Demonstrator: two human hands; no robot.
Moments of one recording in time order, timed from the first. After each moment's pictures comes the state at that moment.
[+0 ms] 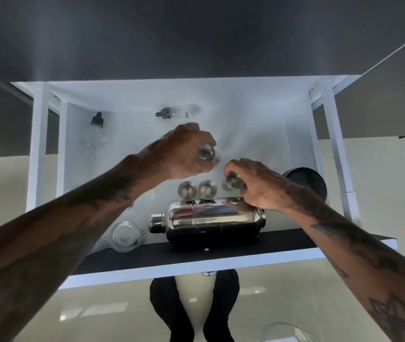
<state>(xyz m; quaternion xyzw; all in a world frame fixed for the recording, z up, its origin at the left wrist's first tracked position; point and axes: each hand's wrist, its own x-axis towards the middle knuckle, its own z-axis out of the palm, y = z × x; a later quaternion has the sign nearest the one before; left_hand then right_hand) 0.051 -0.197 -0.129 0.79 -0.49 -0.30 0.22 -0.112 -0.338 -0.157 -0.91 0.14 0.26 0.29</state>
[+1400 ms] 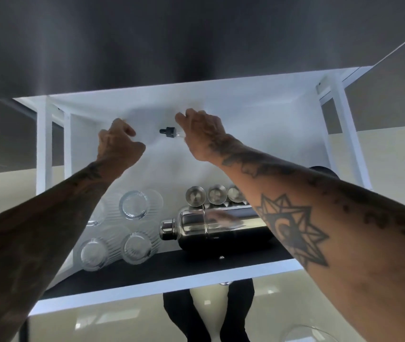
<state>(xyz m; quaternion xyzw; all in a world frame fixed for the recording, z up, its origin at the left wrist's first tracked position) 0.127 -0.136 -0.181 0.94 -0.07 -0.24 0.25 0.040 -0.297 -0.184 -0.98 0.13 0.12 0.11</state>
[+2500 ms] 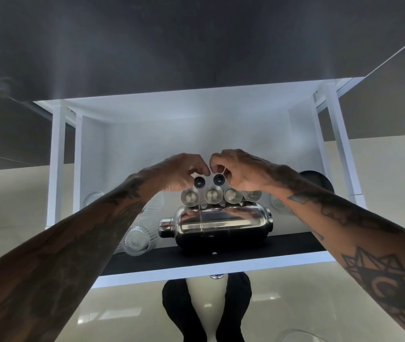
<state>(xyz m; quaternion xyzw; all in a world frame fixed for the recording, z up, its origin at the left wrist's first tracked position) 0.057 -0.178 -0.166 0.77 -0.33 -0.51 0.18 -0.059 -0.336 -0.168 -0.92 0.07 0.27 0.29</state>
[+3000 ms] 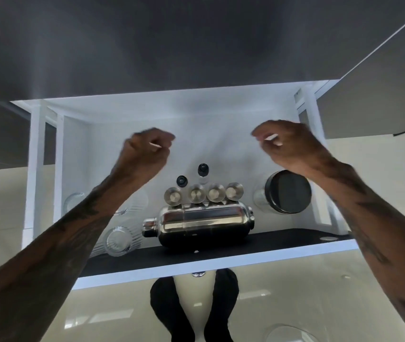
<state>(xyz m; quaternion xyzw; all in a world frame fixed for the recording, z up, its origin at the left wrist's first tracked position) 0.053 -0.174 -0.117 0.87 -0.19 -0.29 0.36 -0.110 -0.409 -0.103 -0.90 0.28 0.05 0.33</state>
